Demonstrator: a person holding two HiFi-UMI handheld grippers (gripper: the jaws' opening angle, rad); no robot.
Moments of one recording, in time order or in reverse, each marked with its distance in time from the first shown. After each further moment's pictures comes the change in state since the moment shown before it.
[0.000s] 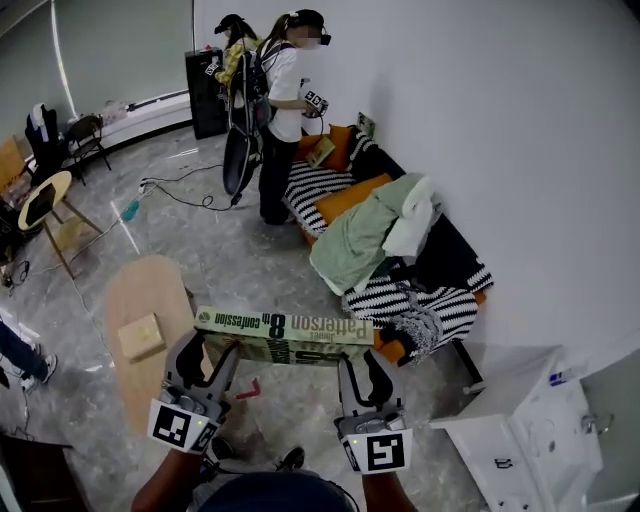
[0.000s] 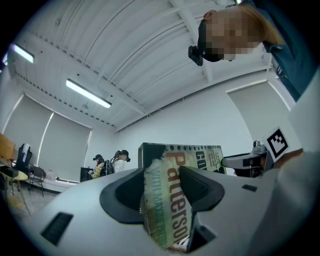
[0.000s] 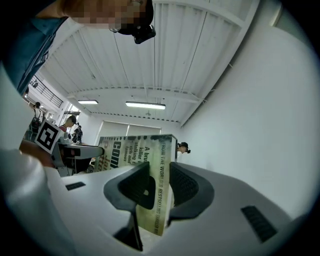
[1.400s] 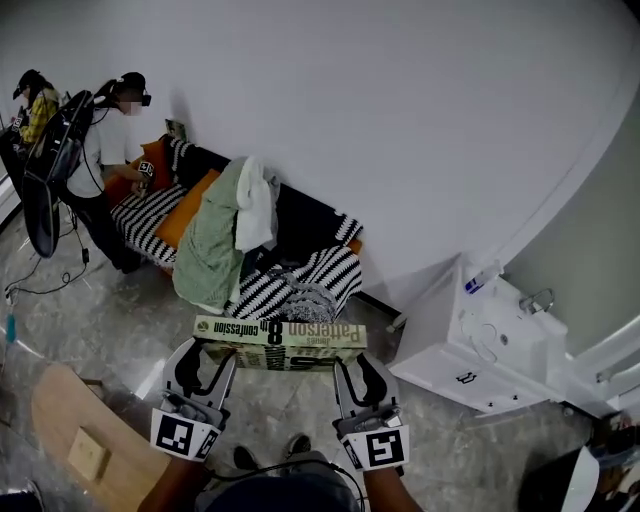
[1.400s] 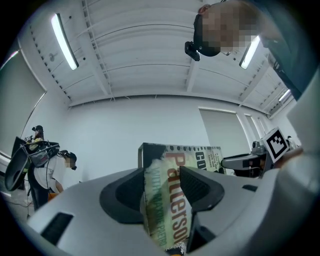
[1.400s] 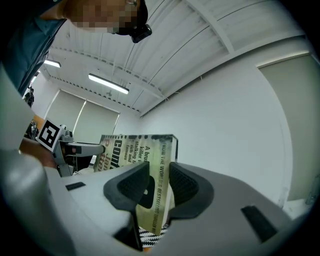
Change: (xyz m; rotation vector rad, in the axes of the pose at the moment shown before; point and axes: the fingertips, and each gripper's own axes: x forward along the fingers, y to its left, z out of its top) left arm 0.212 -0.157 -0.060 -0.169 -0.020 -0.580; right arm -0.078 -0.181 -0.031 -0.122 0.146 -0.558
